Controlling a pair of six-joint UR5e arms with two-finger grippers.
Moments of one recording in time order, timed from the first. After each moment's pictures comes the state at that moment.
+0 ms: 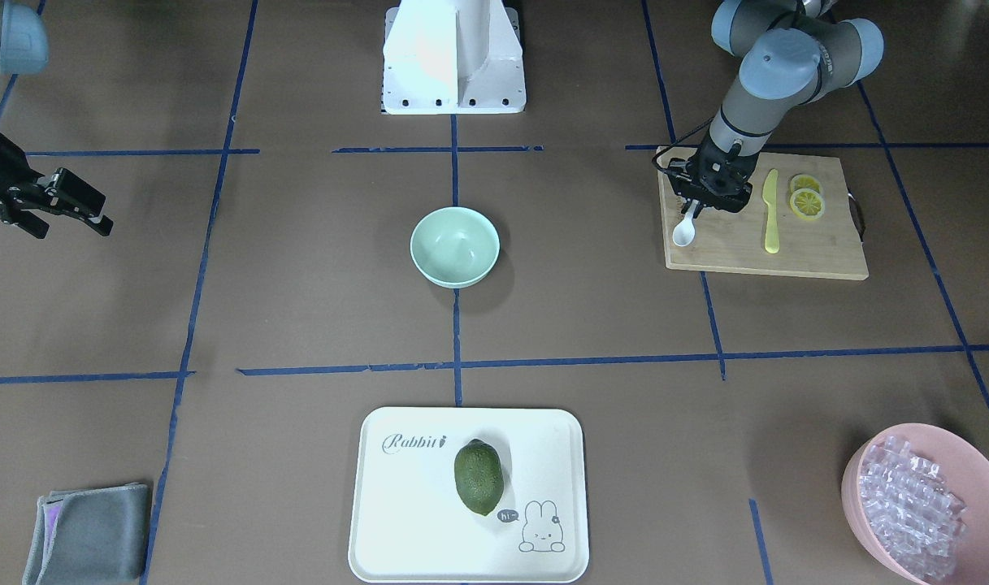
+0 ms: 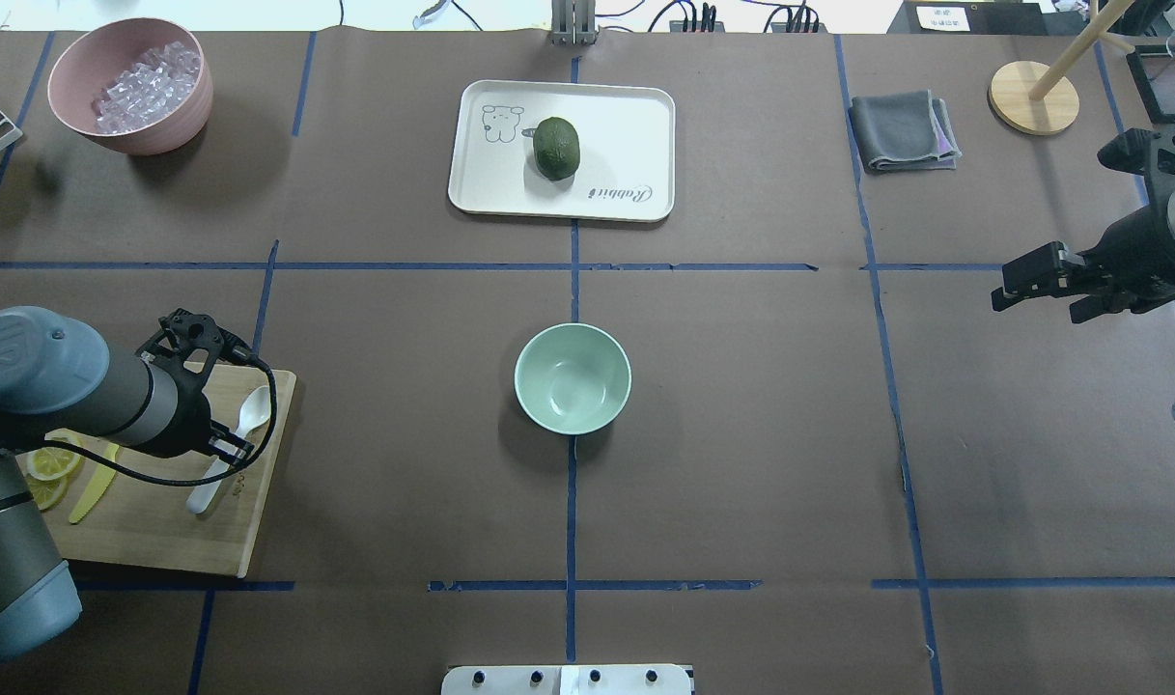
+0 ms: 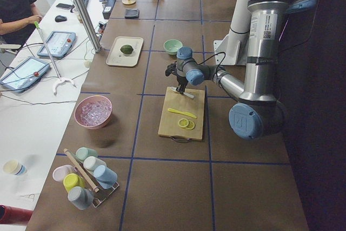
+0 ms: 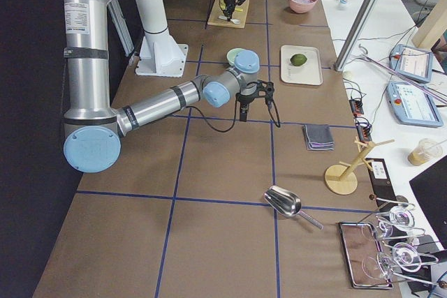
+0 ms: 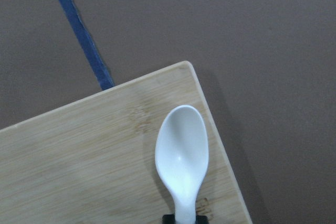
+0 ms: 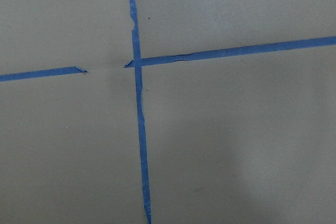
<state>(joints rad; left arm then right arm) -0.58 -1.61 -1.91 -1.91 -1.95 -0.70 1.05 -1.58 1.95 -1.31 2.31 0.89</state>
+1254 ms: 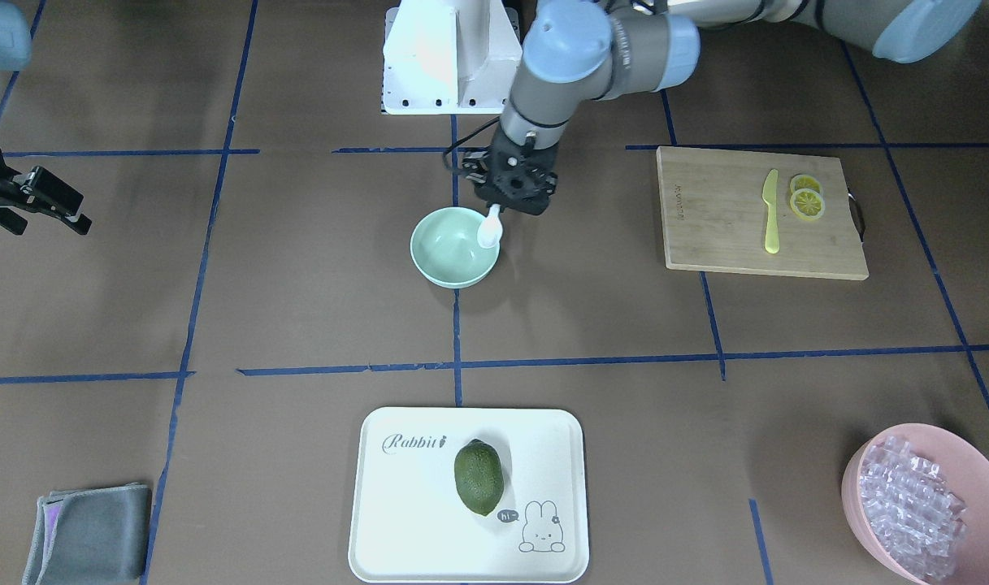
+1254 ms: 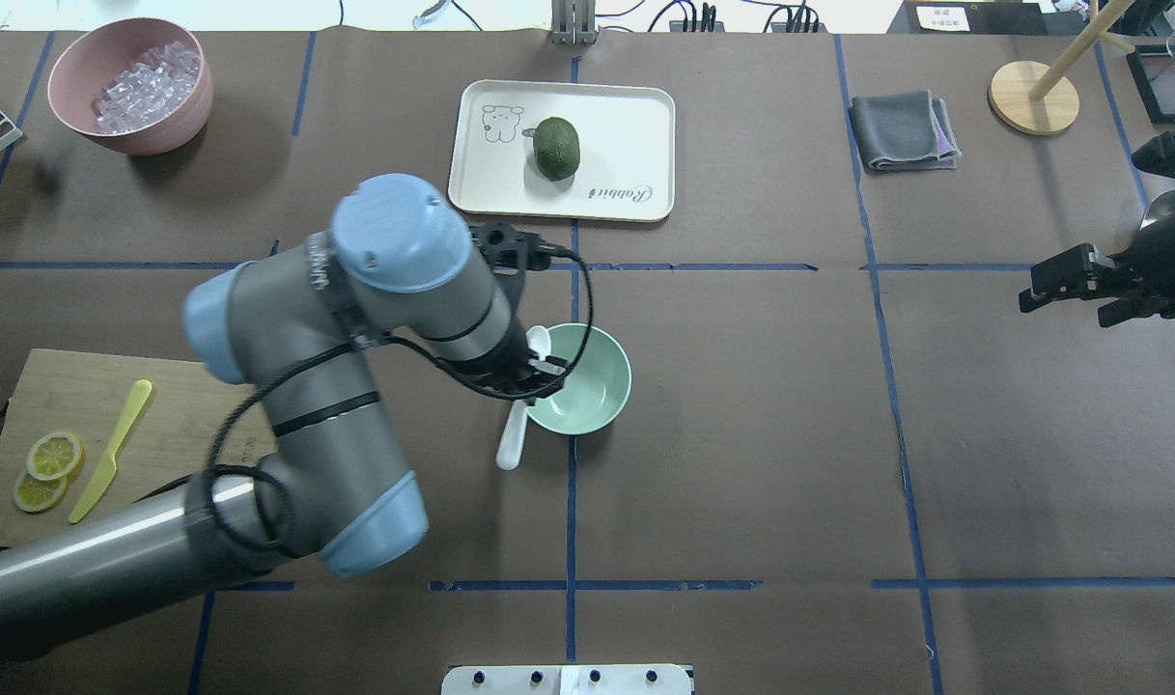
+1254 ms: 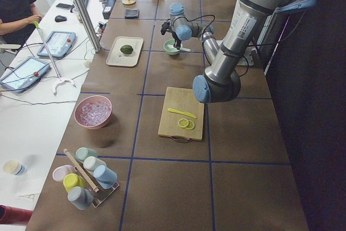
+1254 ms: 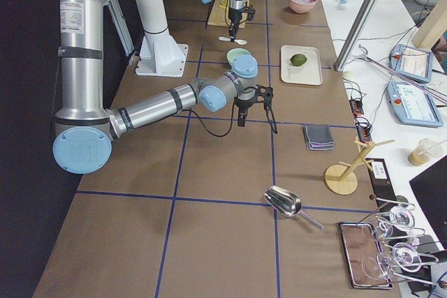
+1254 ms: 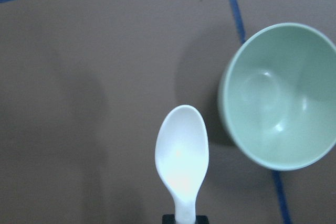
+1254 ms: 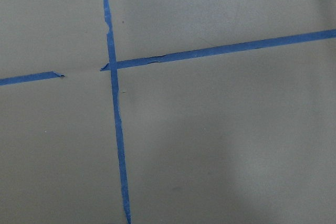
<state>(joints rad) -0.52 -2.32 -1.66 -1.64 -2.04 -1.04 1.08 -1.62 1.96 -1.30 2.31 0.88</state>
